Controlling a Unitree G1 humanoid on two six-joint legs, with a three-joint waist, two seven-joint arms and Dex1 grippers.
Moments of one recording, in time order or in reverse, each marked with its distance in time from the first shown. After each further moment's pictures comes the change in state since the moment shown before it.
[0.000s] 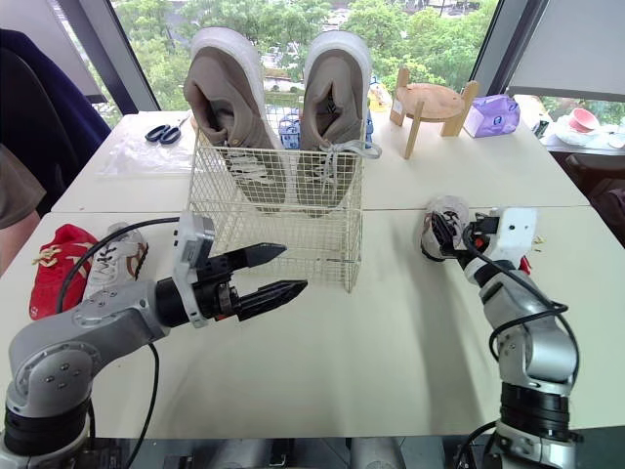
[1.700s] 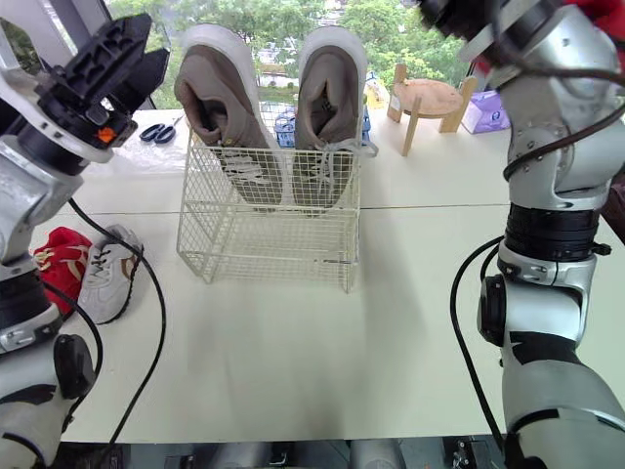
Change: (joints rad) left arm -0.560 0.153 0.313 0.622 -0.660 -0.116 0.262; right arm -0.947 -0.233 0.275 0.158 0.129 -0.198 0.622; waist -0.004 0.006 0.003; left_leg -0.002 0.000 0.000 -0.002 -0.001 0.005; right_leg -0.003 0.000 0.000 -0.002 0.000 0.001
